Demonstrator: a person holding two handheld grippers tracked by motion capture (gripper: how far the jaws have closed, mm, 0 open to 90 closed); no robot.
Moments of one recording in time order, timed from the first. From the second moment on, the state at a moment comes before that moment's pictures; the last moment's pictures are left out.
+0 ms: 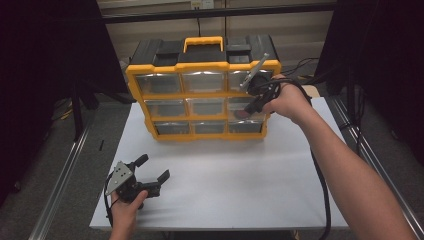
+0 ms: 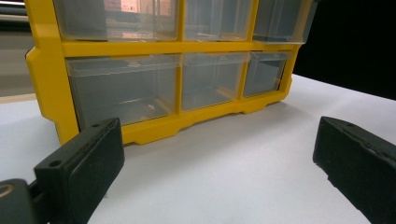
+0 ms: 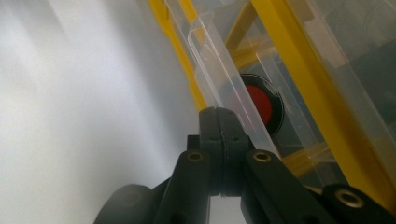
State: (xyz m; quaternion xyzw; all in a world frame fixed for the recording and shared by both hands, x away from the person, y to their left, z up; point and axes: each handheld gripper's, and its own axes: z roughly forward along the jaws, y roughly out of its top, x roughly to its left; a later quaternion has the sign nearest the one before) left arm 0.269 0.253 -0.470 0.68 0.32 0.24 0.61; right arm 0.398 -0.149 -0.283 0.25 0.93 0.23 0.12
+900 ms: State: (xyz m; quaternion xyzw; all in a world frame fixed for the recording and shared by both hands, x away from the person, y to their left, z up) left arm 0.269 0.254 -0.470 0.68 0.32 0.24 0.61; right arm 0.402 -0.148 -0.284 0.25 0.93 0.23 0.13
